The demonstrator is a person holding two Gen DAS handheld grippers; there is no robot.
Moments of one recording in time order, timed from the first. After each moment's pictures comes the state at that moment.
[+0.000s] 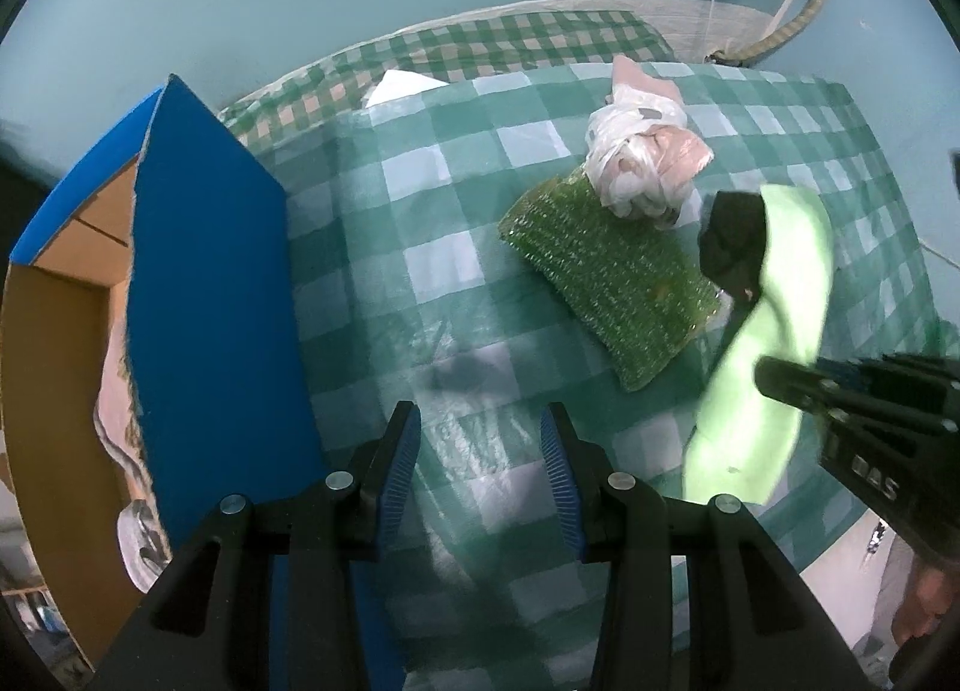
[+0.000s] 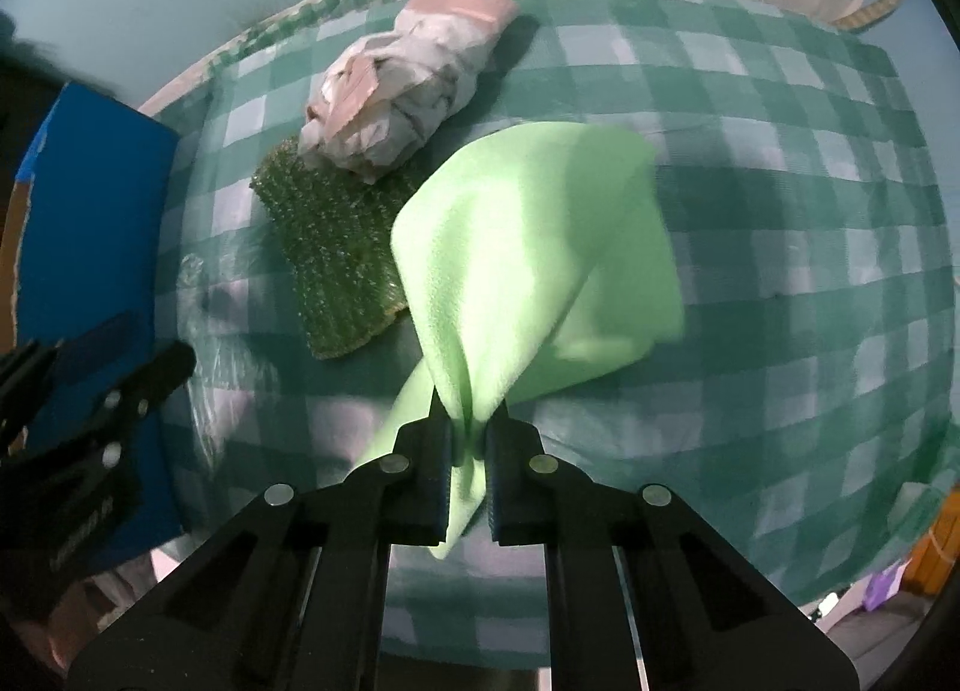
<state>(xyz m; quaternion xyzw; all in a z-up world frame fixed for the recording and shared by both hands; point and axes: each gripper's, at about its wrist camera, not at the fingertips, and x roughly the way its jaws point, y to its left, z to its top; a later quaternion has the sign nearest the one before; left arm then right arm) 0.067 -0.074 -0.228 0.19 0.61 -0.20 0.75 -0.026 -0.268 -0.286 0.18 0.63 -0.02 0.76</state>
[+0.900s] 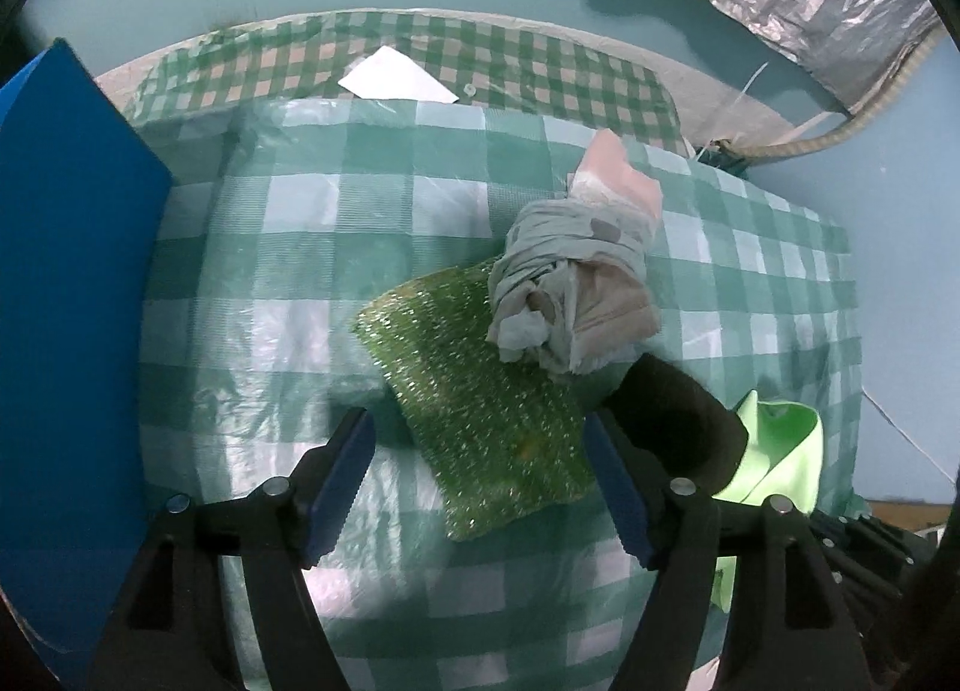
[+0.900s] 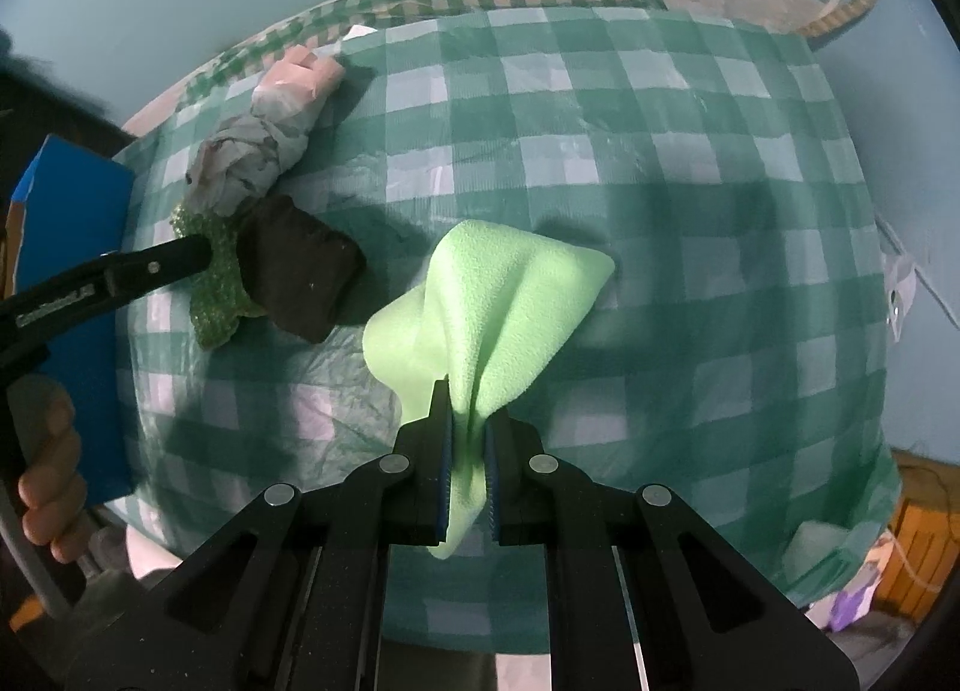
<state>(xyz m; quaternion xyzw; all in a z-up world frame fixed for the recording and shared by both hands) 0.103 -0.126 -0.251 0.02 0.65 -0.18 0.74 -0.053 -0.358 -0.273 0.16 0.62 -0.02 0.77</state>
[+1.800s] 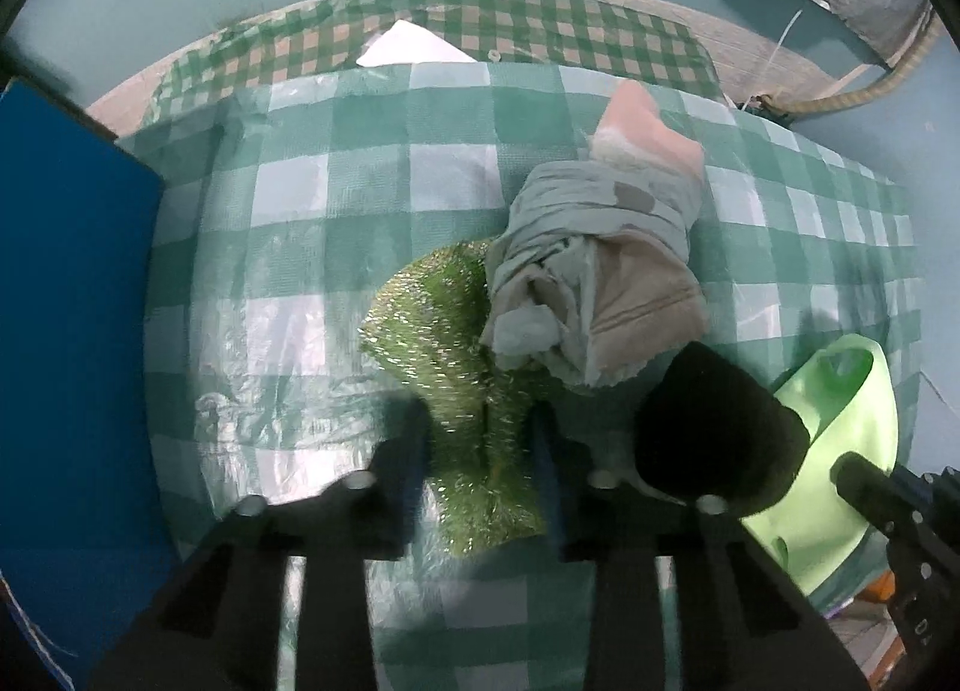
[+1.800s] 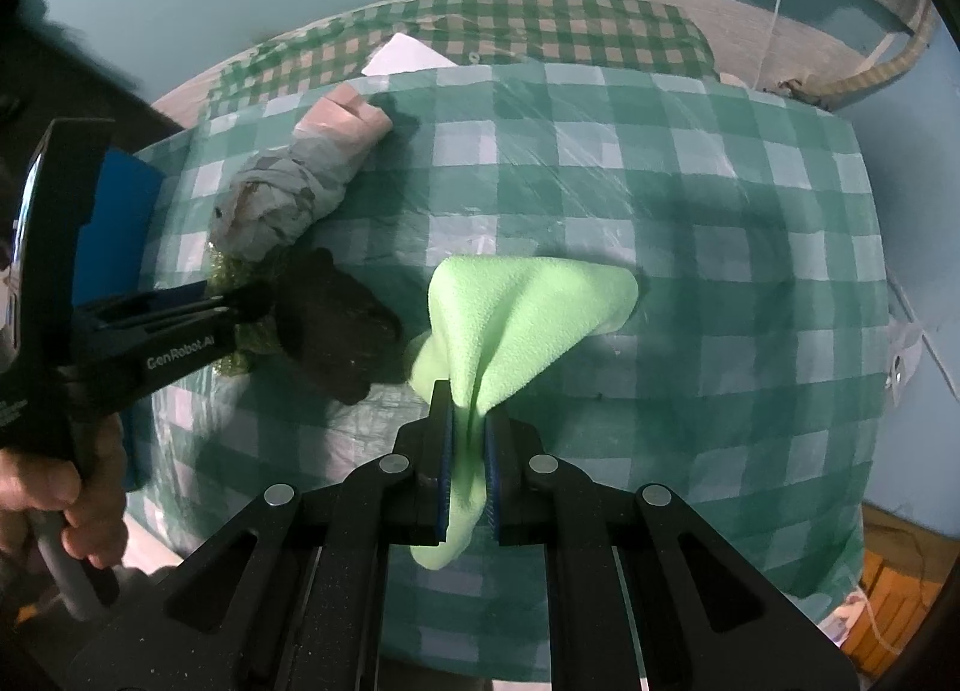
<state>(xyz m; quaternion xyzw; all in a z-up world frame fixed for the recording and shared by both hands) 0.106 -0.145 -0.271 0.09 0.67 -0.14 0.73 -0.018 -0.348 -0.262 0.13 0.61 0.02 0.78</state>
